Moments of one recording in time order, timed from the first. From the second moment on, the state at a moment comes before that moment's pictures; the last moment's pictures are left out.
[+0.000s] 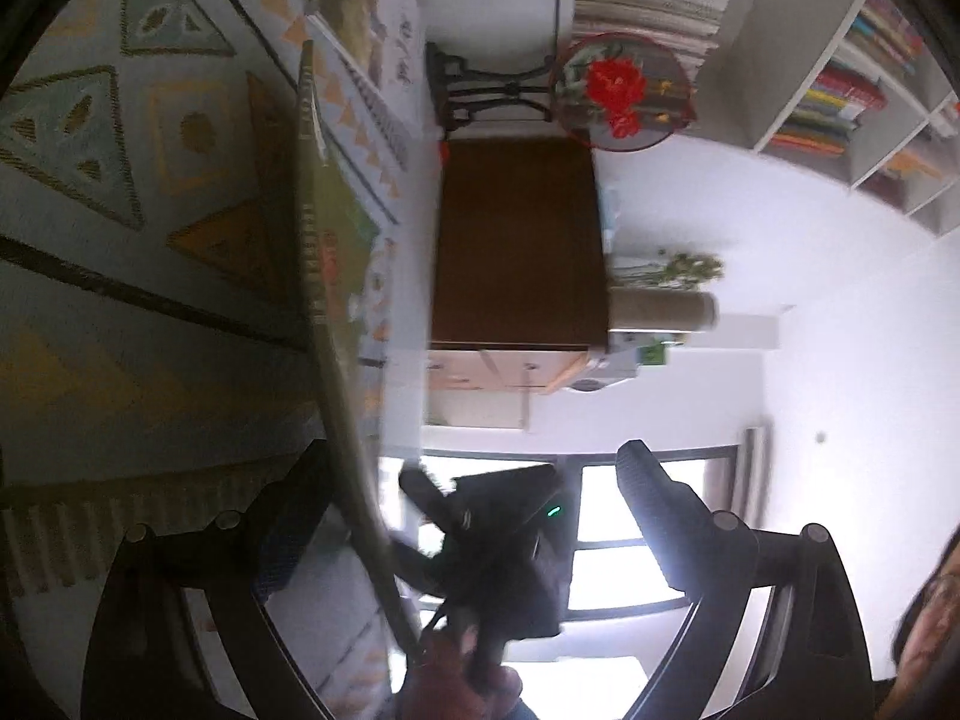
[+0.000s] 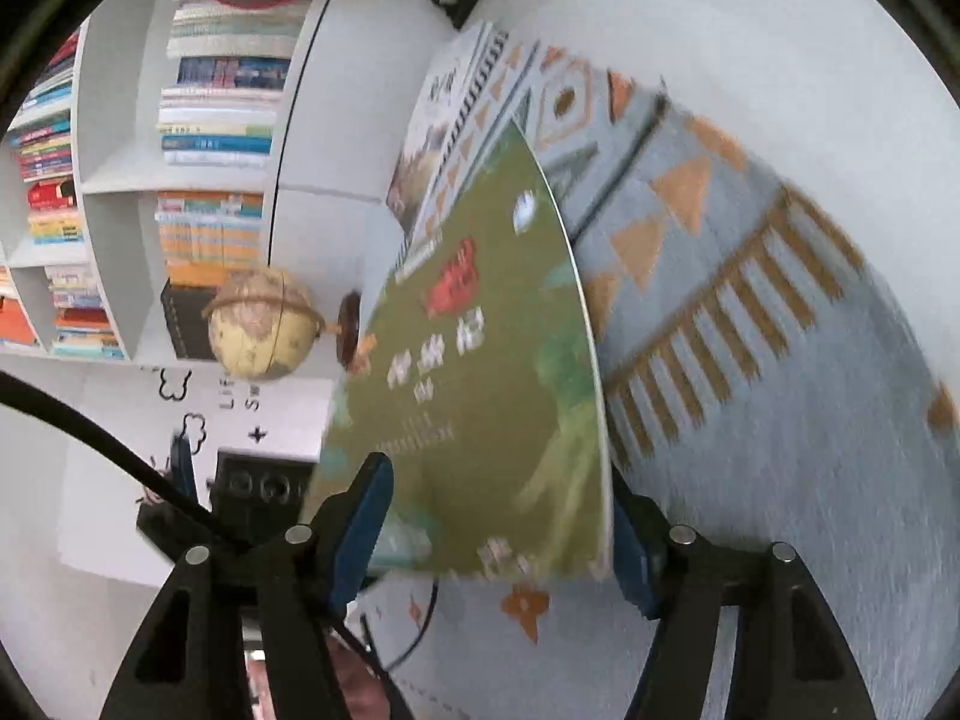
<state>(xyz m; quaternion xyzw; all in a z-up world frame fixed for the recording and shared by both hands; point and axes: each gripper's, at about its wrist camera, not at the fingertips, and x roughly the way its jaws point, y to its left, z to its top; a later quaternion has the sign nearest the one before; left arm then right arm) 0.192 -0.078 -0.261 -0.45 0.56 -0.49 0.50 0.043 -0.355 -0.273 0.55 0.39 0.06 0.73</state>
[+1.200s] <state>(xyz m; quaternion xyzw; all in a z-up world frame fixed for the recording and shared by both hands) 0.135 -0.088 -0.162 0.07 0.47 -0.35 0.81 0.080 -0.268 -0.180 0.18 0.44 0.12 0.87</state>
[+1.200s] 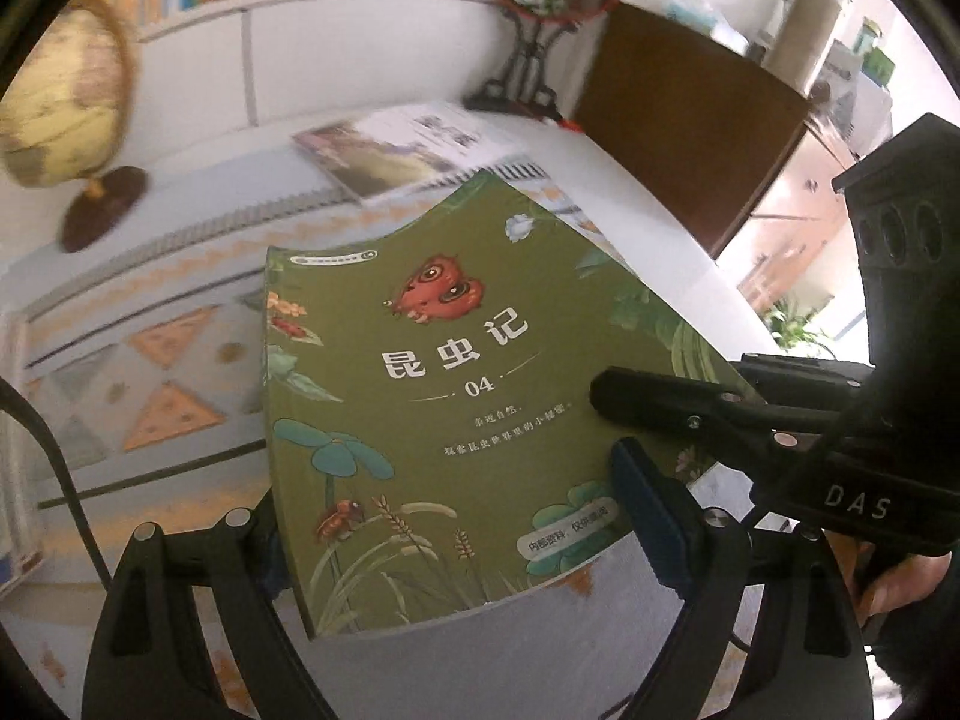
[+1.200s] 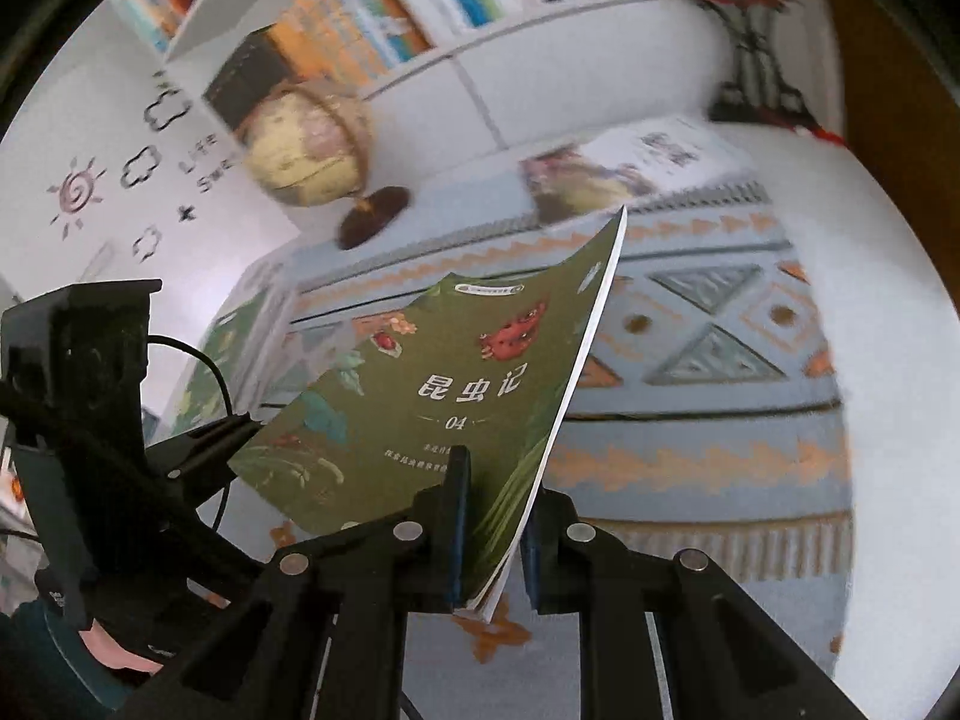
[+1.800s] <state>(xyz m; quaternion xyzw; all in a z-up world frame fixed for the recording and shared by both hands) 0.177 0.161 -0.101 0.04 0.42 -0.20 0.88 0.165 -0.017 -0.119 0.14 0.39 0.27 0.87</state>
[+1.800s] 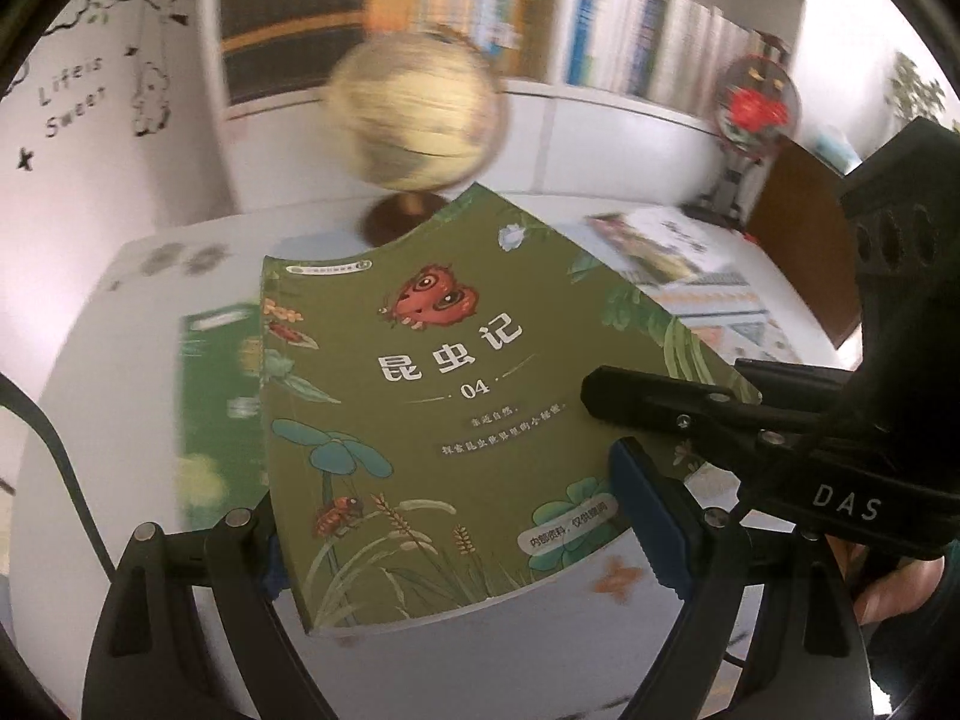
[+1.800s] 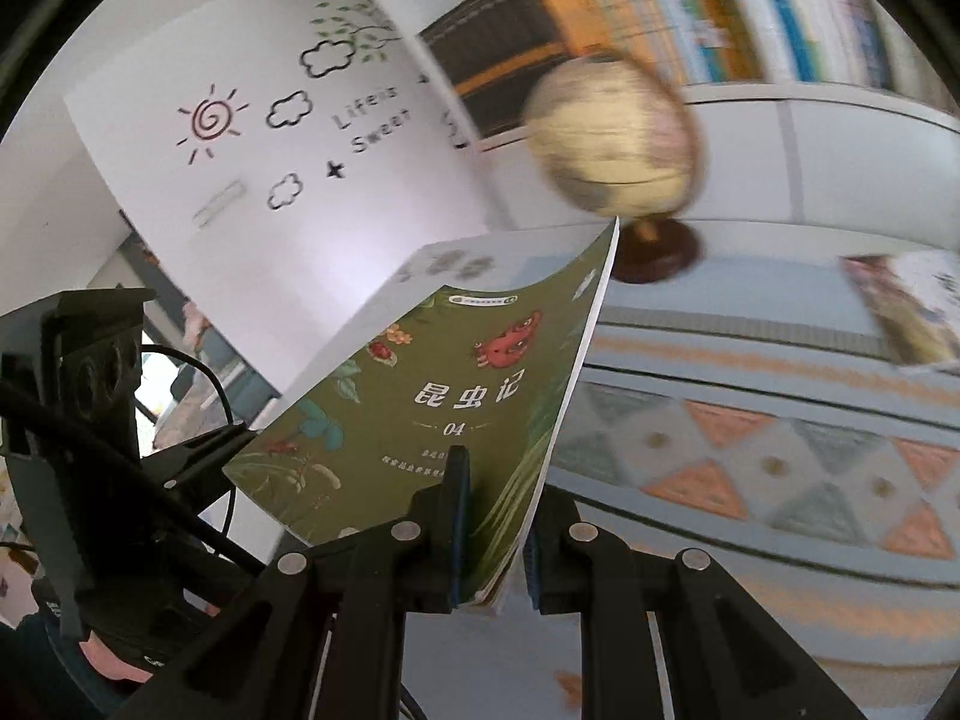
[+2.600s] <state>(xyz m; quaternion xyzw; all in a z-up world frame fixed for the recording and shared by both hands) 0.256 0.281 -0.184 -0.05 0.48 -0.23 0.85 0.257 0.099 -0.188 0.18 0.46 0.23 0.84</state>
